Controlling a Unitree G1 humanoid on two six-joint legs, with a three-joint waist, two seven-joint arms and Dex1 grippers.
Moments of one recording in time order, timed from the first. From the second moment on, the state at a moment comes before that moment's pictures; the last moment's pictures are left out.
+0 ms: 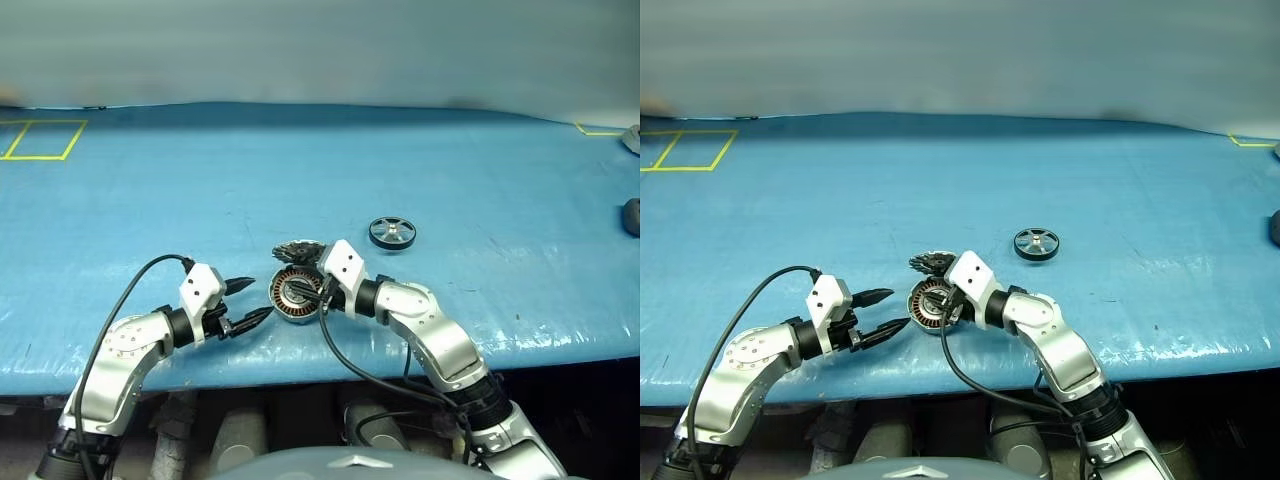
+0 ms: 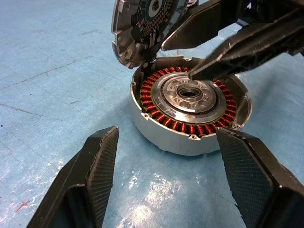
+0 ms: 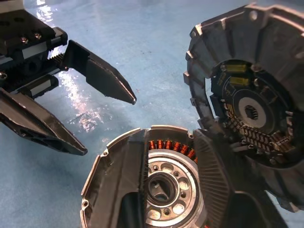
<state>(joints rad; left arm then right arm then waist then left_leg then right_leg) 0.10 0.57 -0.03 -0.28 -0.33 0.30 -0.83 -0.22 -0.27 0.37 -0.24 0.14 0.46 0.67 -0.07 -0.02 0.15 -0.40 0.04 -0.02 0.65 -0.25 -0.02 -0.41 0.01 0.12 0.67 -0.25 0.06</state>
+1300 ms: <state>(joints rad) 0.07 0.57 -0.05 -0.27 -0.32 0.30 -0.85 -0.20 -0.26 0.35 -0.22 0.16 0.53 0.66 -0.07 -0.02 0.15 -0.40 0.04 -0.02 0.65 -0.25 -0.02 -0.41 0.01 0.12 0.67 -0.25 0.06</state>
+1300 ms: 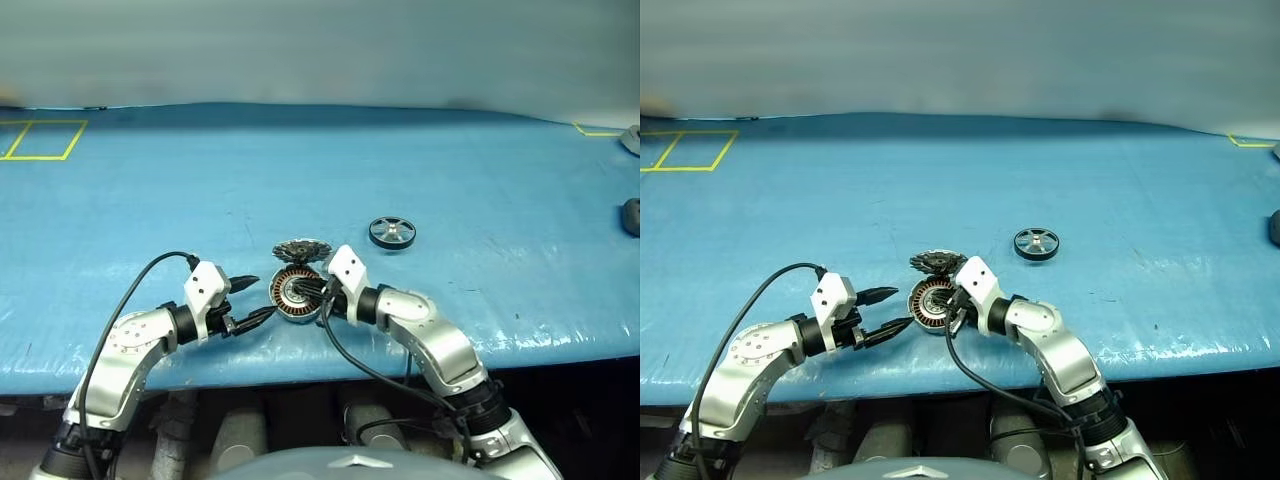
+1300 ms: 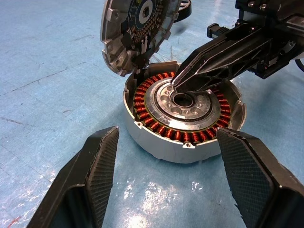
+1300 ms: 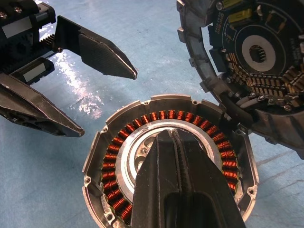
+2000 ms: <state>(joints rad) 0.06 0.56 -0.06 -0.25 -0.32 0.29 -0.85 -0.20 -0.33 0.45 -0.24 0.02 0.41 0.65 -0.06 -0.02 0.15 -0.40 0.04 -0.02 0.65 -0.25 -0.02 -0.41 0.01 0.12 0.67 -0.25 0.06</state>
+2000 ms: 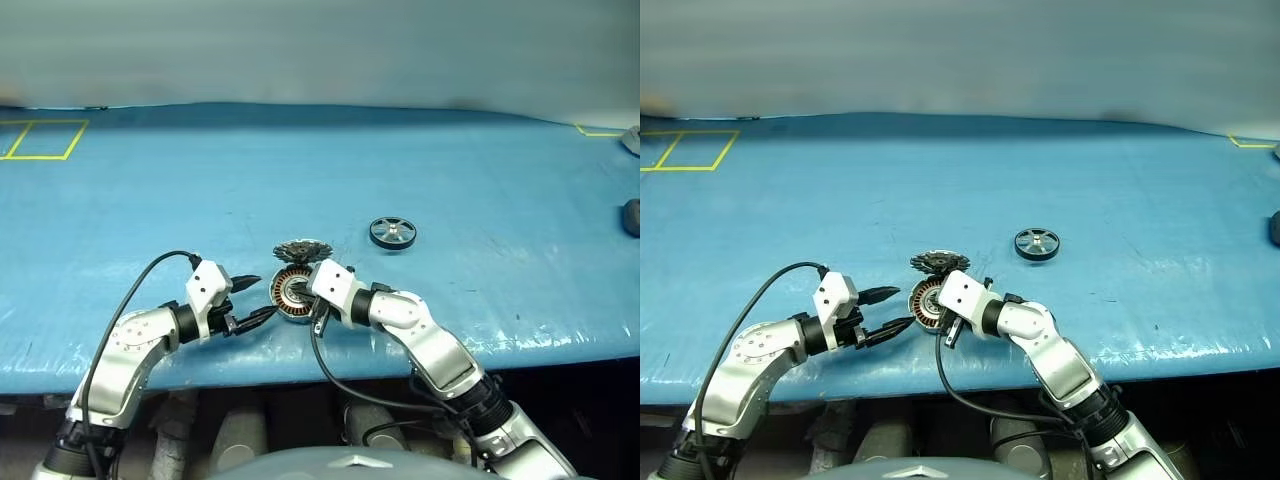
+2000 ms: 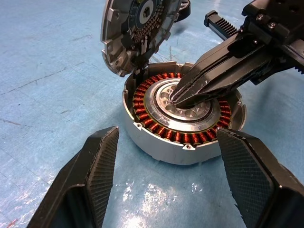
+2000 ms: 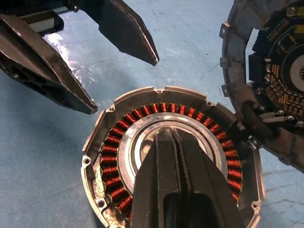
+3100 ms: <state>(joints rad) 0.03 0.48 -0.10 -0.23 -0.33 0.23 -0.84 -0.66 -0.64 0.35 0.21 -0.20 0.31 0.75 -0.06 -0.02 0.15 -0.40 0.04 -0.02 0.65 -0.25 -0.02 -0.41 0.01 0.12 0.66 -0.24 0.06</state>
